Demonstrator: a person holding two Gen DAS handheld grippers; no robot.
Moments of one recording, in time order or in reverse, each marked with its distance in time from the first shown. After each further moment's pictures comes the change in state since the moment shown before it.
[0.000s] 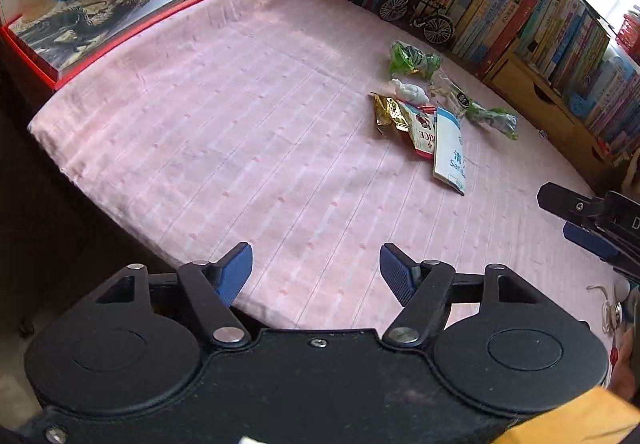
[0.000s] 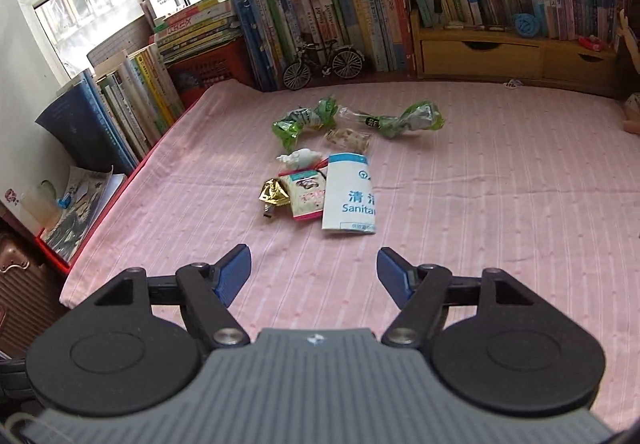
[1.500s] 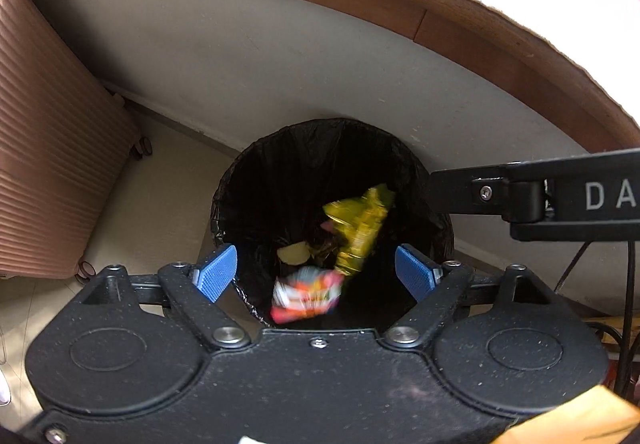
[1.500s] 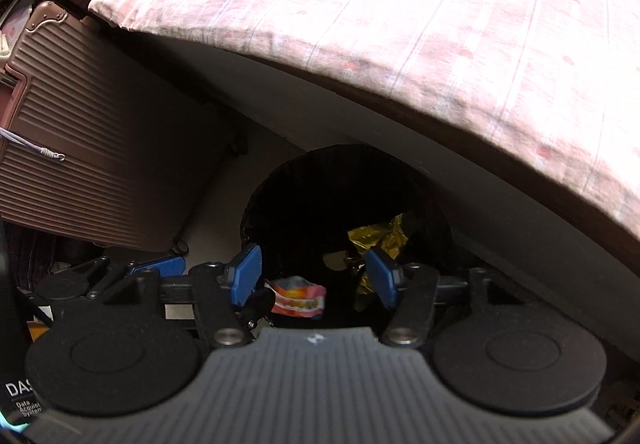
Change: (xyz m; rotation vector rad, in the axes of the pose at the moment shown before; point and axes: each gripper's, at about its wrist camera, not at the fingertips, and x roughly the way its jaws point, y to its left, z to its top) left arm 0.067 0.101 -0.178 0.167 0.246 0.186; right arm 0.092 0.089 -0.202 -0.183 0.582 0.224
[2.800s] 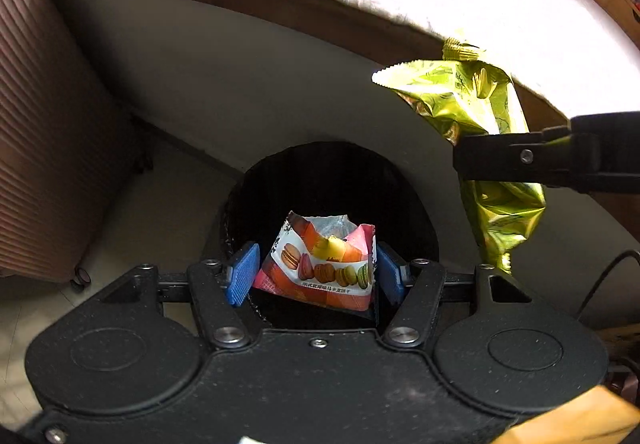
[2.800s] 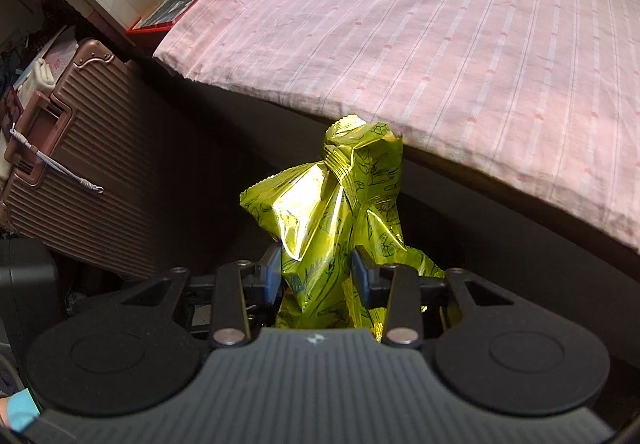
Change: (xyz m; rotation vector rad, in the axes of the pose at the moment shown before) left arm -0.039 0.021 -0.023 -0.025 -0.084 -0.038; right arm -0.059 0.031 -0.019 -0.016 -0.156 0.036
